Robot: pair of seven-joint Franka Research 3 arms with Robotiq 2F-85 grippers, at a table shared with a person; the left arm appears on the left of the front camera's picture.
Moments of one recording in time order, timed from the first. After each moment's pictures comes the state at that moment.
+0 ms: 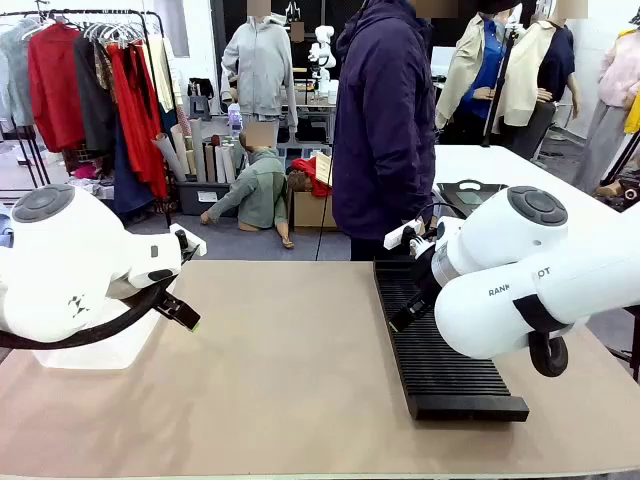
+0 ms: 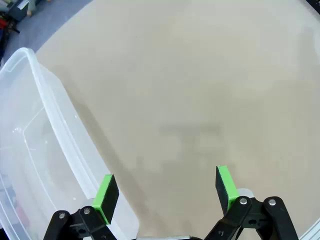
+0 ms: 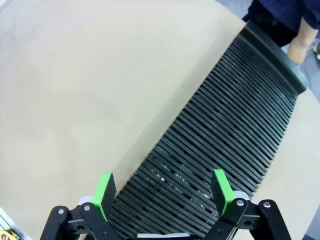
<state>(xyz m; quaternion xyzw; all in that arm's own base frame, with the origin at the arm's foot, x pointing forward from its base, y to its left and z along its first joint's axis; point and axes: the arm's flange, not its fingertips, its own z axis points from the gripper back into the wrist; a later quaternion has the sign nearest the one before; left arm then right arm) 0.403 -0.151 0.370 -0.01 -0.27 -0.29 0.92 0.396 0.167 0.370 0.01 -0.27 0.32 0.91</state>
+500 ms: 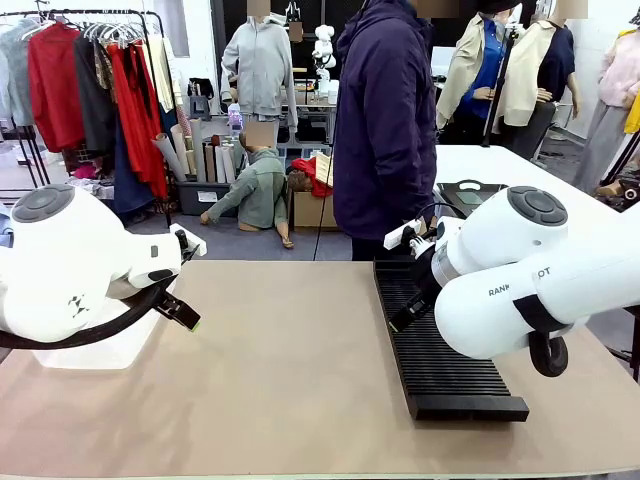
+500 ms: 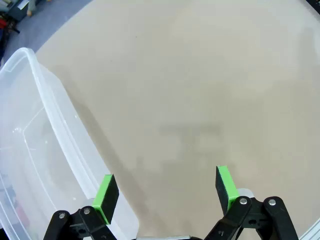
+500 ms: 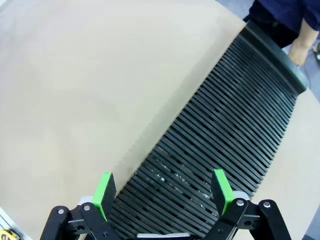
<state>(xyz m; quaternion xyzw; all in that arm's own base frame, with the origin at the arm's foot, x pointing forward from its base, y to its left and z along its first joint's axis) 0.403 -0.151 0.370 -0.01 -0.27 -0.29 0.92 0.396 0.167 0.370 0.01 -0.27 0.32 0.91</state>
